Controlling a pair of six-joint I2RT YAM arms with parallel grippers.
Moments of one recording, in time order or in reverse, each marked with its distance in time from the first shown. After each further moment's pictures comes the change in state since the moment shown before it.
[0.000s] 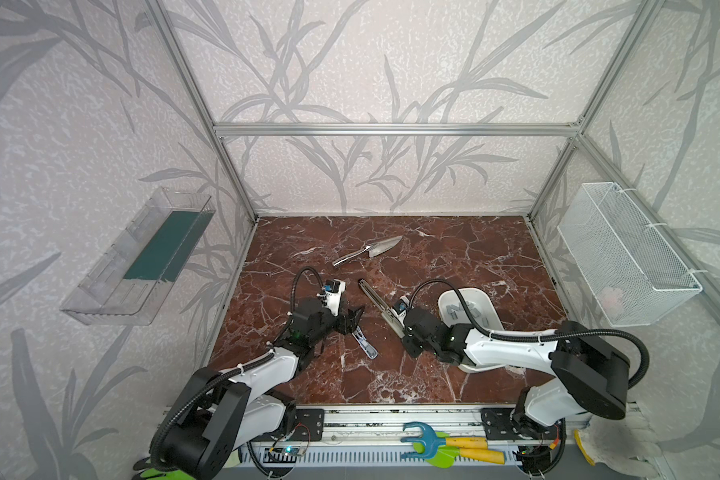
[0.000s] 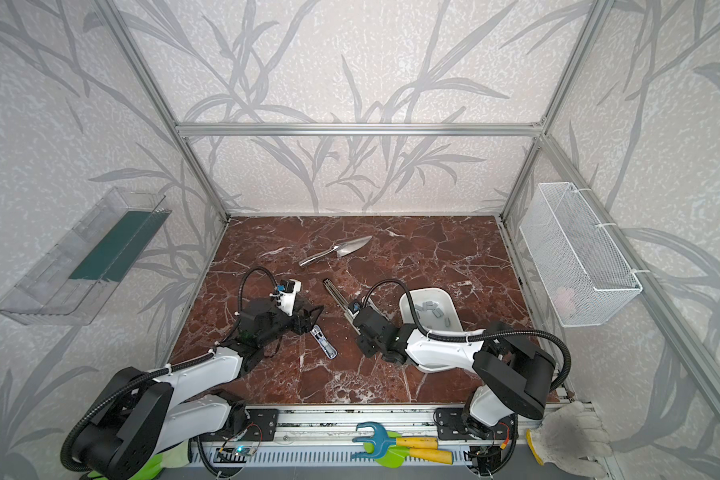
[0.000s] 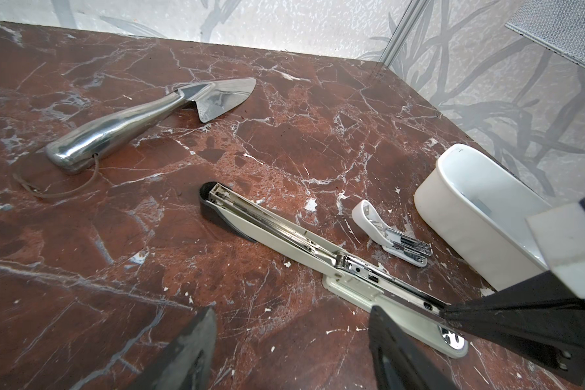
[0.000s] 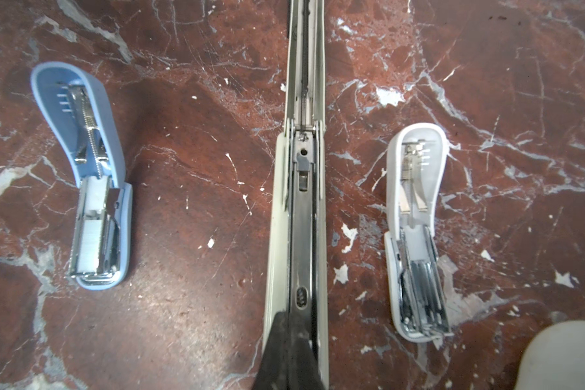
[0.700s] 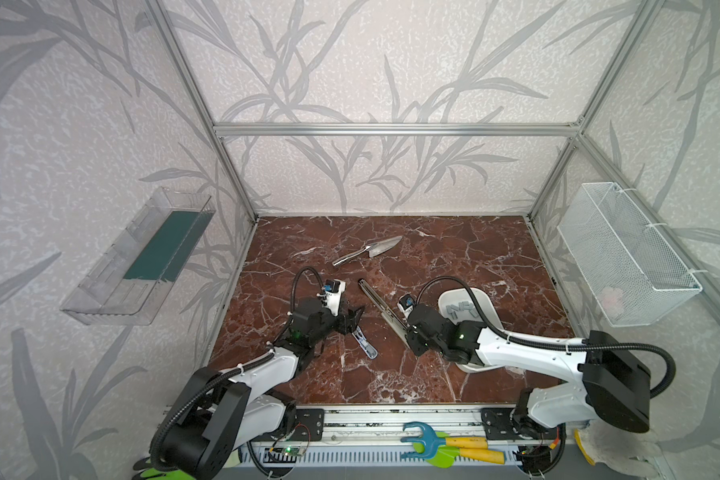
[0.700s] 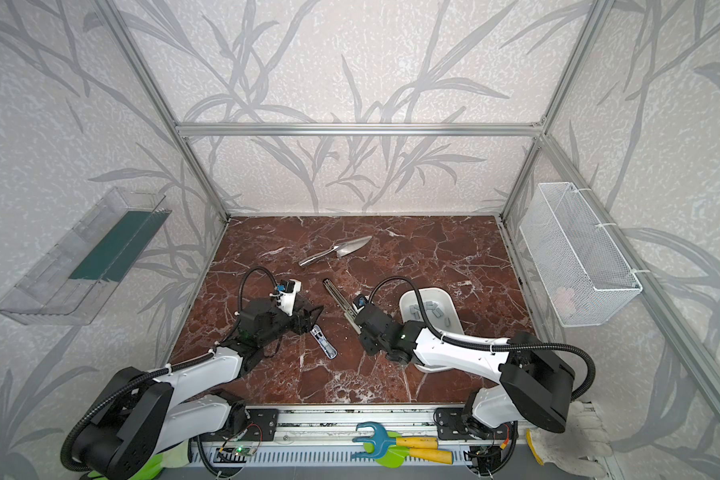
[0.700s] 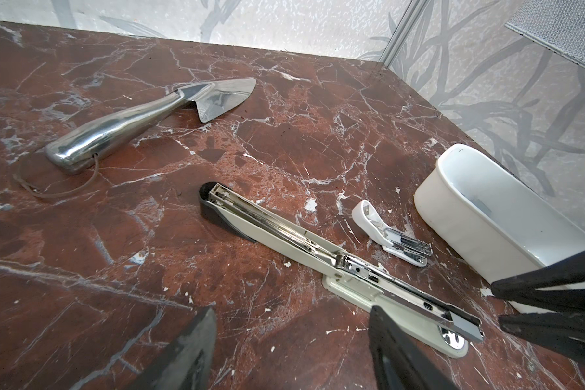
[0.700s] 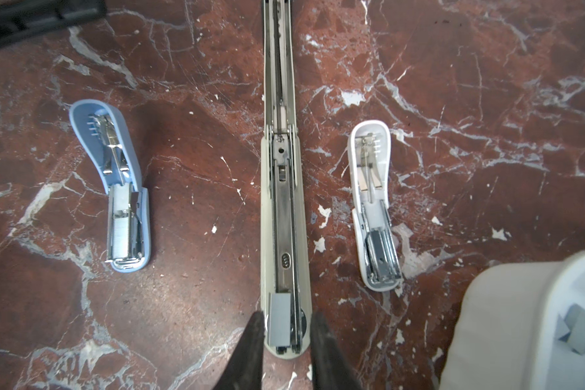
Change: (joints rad) left arm 0.000 0.000 0.000 0.000 0.000 0.000; right arm 0.014 -0.104 0.061 -0.207 0.033 0.103
